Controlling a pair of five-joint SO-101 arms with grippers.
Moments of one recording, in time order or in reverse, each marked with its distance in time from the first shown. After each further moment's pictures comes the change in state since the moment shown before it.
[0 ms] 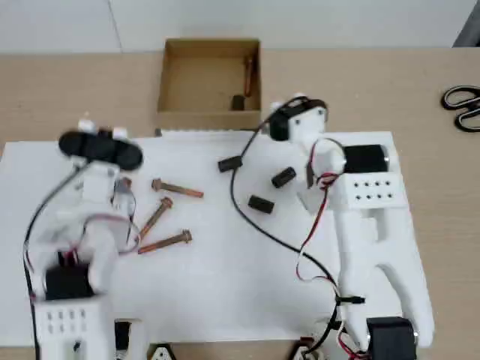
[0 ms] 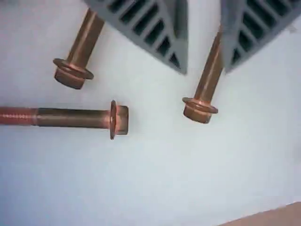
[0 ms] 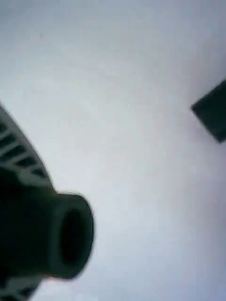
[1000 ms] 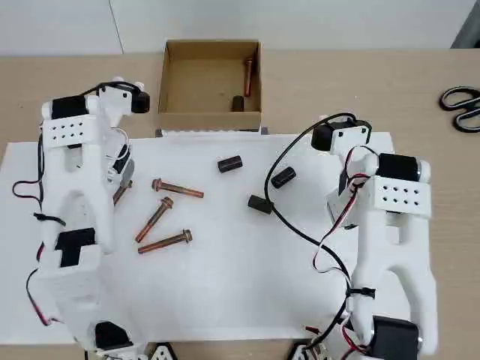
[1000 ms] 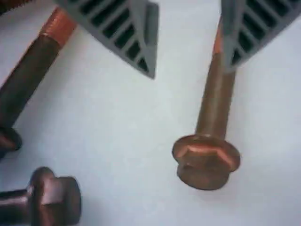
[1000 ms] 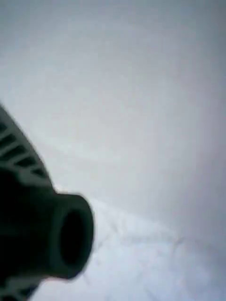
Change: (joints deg) left arm -5.7 83.9 -67.9 33.1 -9.9; right arm 11.3 -0.4 6.9 0.3 -0.2
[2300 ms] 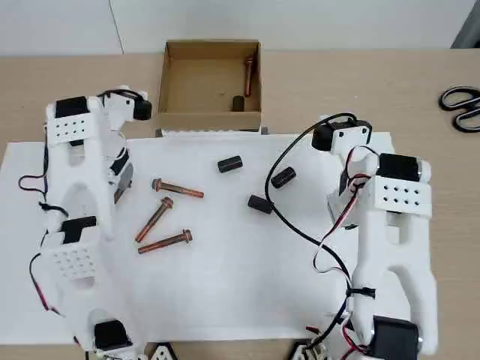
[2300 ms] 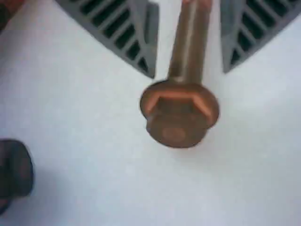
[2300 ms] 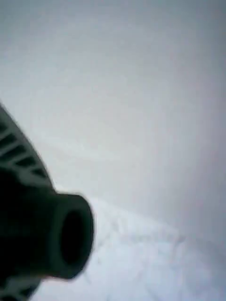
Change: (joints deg) left arm -1.3 11.7 -7.3 0.0 -5.3; right arm 0.1 0.0 0.0 0.0 0.0
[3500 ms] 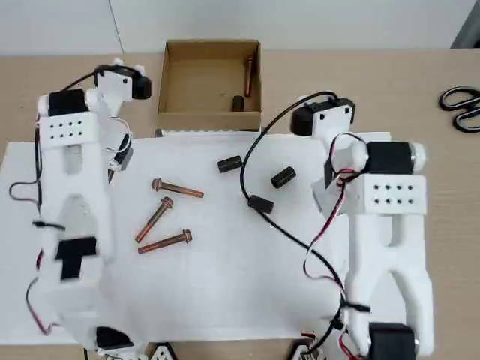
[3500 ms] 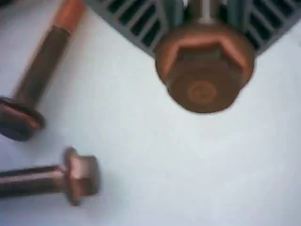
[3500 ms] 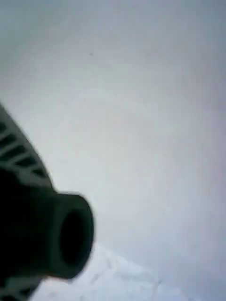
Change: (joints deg) left arm 3.8 -21.2 7.4 0.2 7.2; right arm -8.3 -3.8 -15.2 12.7 -2.6
